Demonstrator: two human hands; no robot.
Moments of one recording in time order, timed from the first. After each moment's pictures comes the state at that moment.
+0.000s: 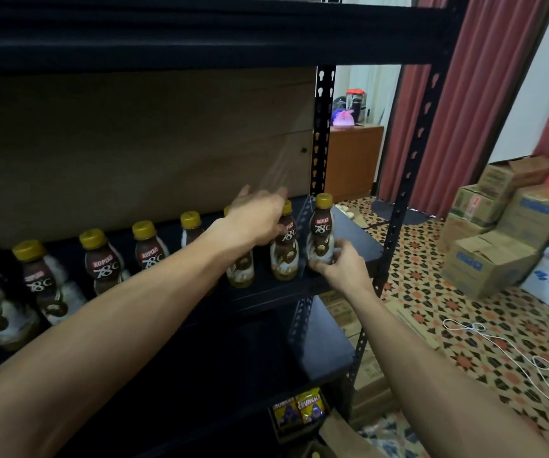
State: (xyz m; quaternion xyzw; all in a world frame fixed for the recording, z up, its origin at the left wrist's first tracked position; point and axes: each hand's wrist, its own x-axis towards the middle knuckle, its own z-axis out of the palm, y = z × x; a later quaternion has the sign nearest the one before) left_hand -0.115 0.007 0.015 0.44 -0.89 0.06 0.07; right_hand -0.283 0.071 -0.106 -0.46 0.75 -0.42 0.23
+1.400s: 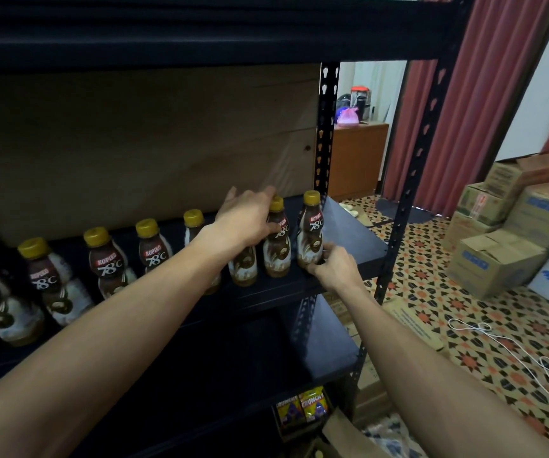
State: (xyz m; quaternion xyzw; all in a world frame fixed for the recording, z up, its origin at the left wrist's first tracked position) left_hand -0.099 -0.002 0.009 0.49 -0.86 0.01 0.11; right_hand -0.272 0.049 -0.112 -0.49 0.78 -0.33 0.23
